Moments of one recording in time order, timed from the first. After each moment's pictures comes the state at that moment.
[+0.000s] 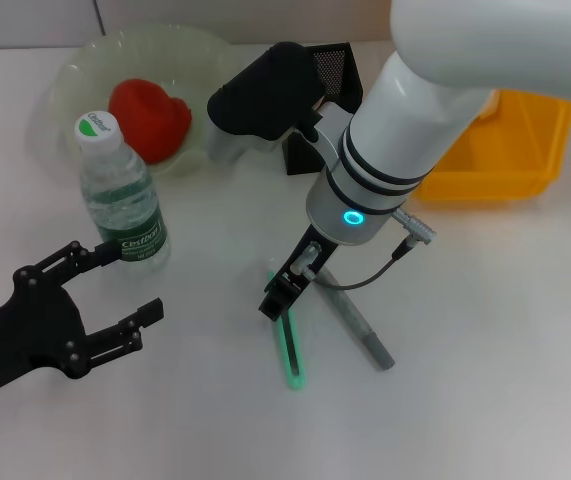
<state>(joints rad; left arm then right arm) -0.11 -2.07 0.97 0.61 1.50 1.58 -0.84 1.08 2.09 -1.99 -0.81 -2.22 -1.17 2.93</state>
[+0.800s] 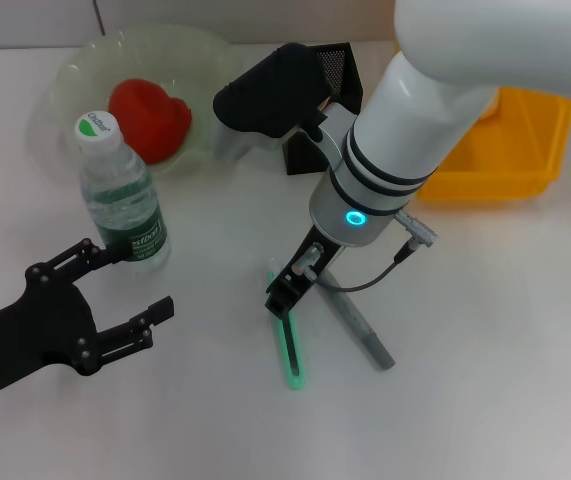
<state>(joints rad) -0.14 -2.07 0.97 0.57 1.50 1.58 -0.82 1.08 2.09 -1.98 -0.79 -2.21 -1.17 2.94</state>
